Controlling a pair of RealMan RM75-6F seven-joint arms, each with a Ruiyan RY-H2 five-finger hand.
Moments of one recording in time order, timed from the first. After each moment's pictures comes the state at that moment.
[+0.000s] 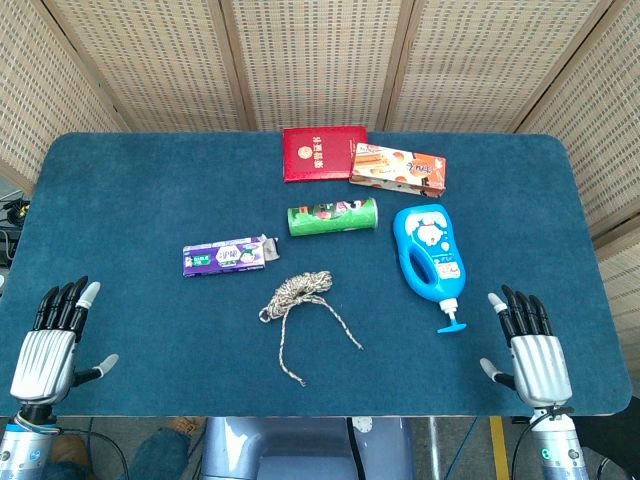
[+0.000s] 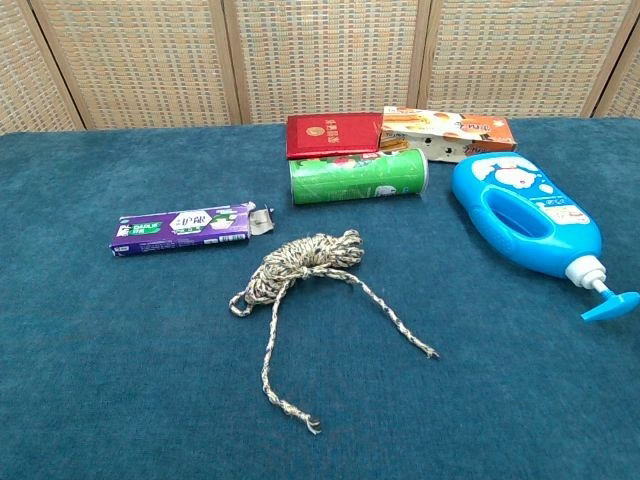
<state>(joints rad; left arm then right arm) -0.07 -1.23 -0.02 -1.80 1.57 1.56 0.28 0.08 -1.31 0.05 -1.71 -1.55 1.52 -0.31</state>
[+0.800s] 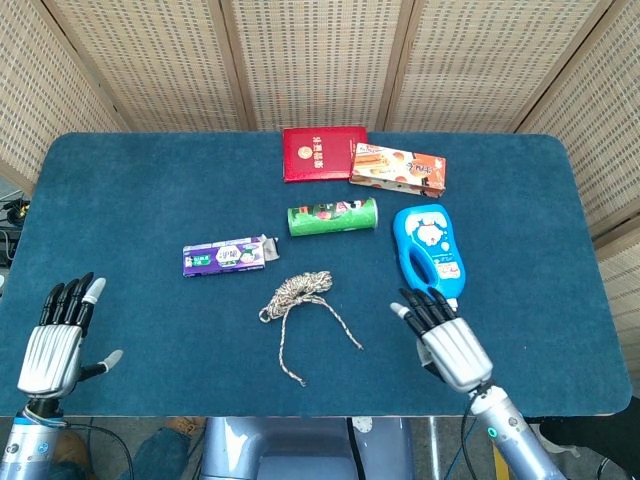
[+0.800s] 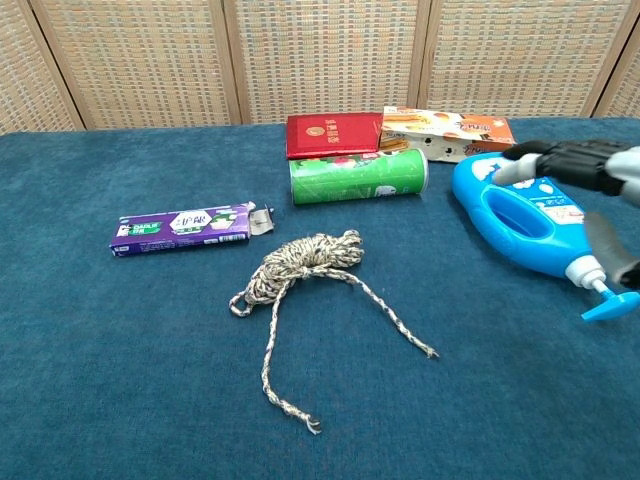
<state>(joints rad) -0.08 -1.25 -0.04 -1.81 1.54 1.53 0.33 0.33 -1.31 0.06 -1.82 -1.65 1.17 -0.38</state>
